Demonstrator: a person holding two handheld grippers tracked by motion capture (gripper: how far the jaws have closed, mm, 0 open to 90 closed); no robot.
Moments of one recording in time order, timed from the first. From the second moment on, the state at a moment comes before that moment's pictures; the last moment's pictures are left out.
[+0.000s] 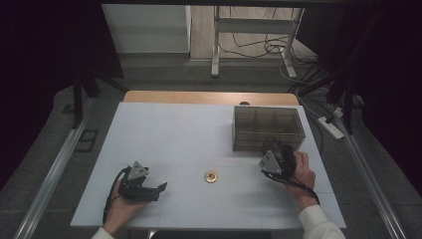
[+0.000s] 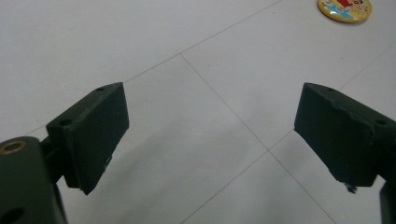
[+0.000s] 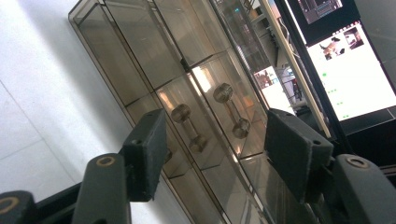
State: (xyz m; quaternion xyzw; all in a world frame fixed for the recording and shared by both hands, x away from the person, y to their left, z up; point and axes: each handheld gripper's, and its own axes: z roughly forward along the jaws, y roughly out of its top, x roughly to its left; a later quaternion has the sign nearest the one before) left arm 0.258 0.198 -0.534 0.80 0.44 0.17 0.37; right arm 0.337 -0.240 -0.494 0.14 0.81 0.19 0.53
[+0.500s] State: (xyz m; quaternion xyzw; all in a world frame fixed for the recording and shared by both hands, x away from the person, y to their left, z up) left arm 0.258 0.199 -0.534 0.80 0.44 0.17 0.37; right arm 0.344 -0.239 -0.497 0.13 0.81 0.17 0.55
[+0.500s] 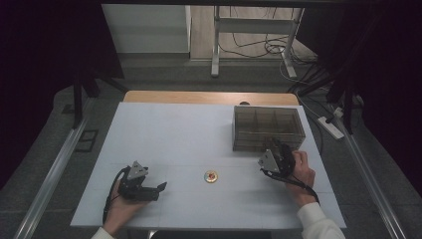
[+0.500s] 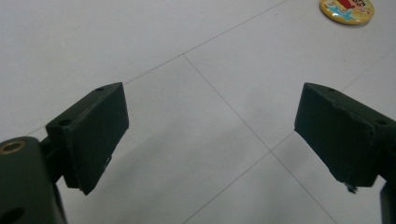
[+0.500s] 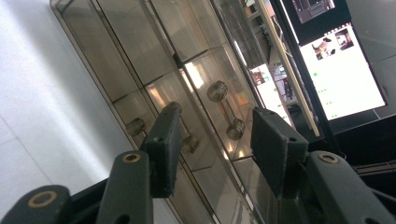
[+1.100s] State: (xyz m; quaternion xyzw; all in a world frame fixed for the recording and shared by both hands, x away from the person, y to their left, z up) left arm 0.258 0.199 -0.534 0.80 0.44 0.17 0.37; right arm 0.352 -0.239 -0.502 0.12 0.79 0.14 0.58
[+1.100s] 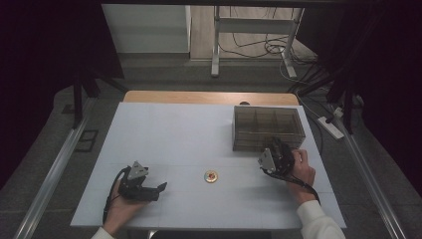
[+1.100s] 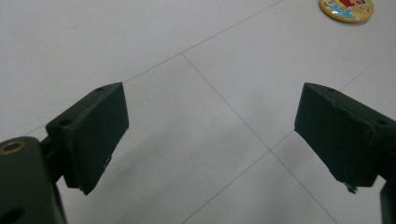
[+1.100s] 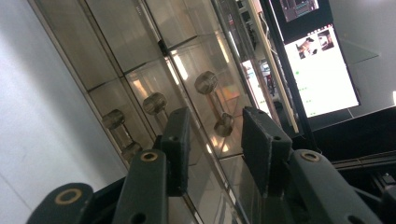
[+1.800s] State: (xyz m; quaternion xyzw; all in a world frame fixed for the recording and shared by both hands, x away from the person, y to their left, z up) left arm 0.258 0.199 -0.534 0.80 0.44 0.17 0.37; right arm 0.356 -0.235 -0.506 0.10 0.78 0.11 0.61
